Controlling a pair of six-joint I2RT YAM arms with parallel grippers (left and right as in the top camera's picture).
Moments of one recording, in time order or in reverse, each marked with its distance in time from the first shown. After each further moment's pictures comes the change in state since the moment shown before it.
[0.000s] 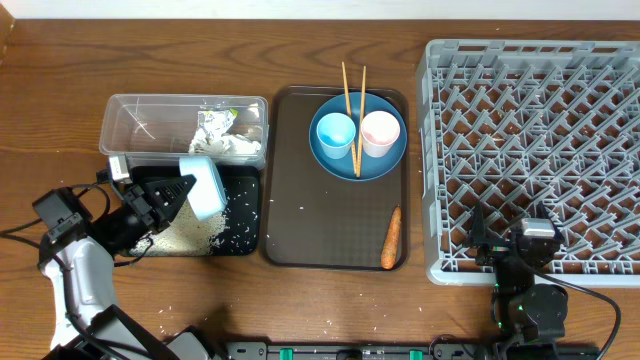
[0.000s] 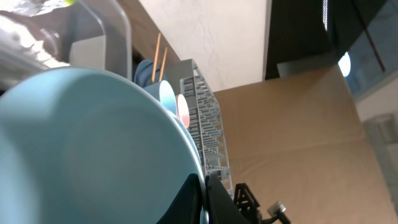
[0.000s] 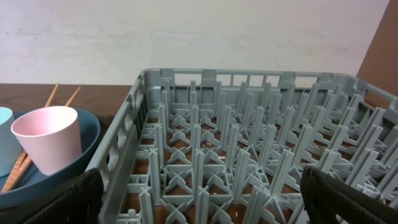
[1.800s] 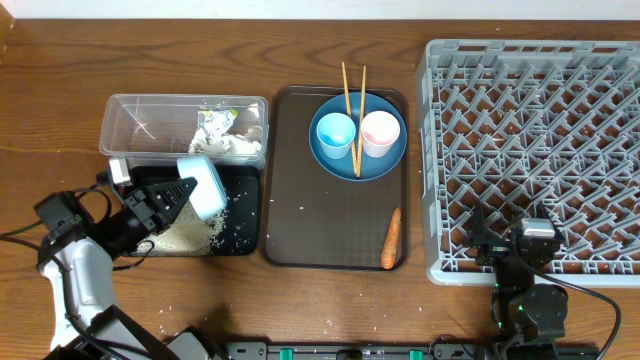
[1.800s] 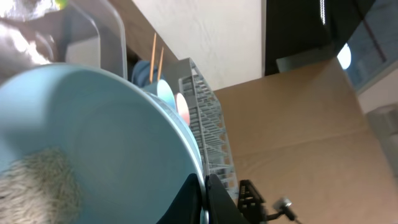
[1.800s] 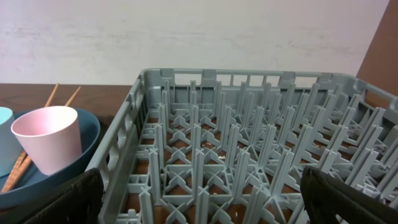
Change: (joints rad) left arm 0.008 -0.002 0.003 -0.063 0.018 0.142; right arm 0.000 0.000 0.000 0.000 0.000 0.000
